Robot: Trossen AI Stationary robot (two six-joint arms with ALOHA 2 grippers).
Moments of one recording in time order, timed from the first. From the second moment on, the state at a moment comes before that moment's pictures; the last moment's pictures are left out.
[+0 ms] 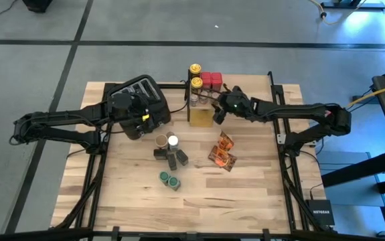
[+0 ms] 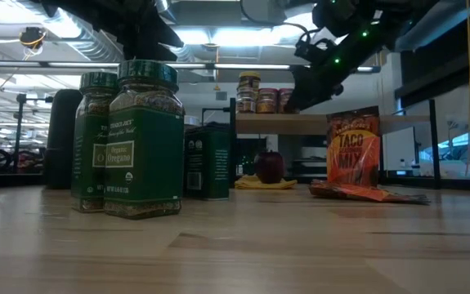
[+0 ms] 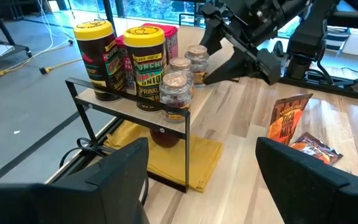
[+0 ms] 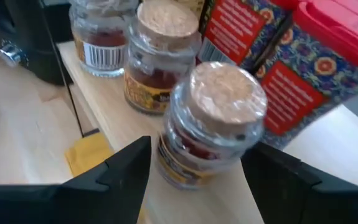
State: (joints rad) left arm 0.24 0.93 0.71 -0.09 -0.19 -0.05; right arm -0.33 1.37 0.82 -0.02 0.35 -0.01
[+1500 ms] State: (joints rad) left arm 0.24 0.93 0.71 -0.09 -0.19 -0.06; right arm -0.33 1.35 0.82 -0.05 0.43 -0.10
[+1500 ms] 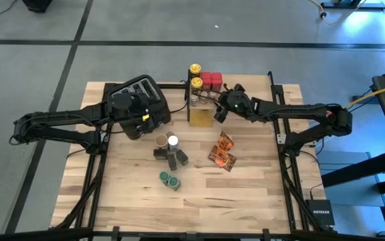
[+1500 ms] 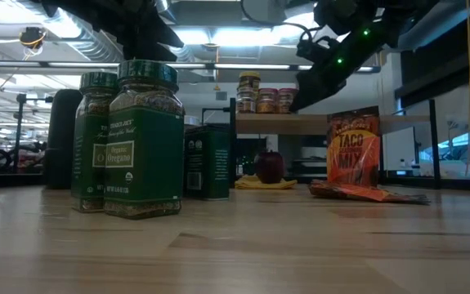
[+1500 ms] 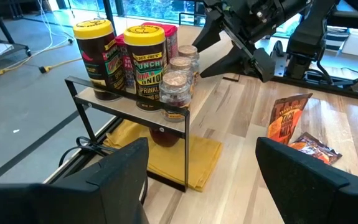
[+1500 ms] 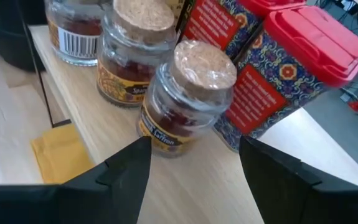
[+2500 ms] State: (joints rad) left arm 0.24 0.93 0.71 -0.10 -0.19 -0.07; right arm 0.14 1.36 0.92 -0.24 0.37 0.05
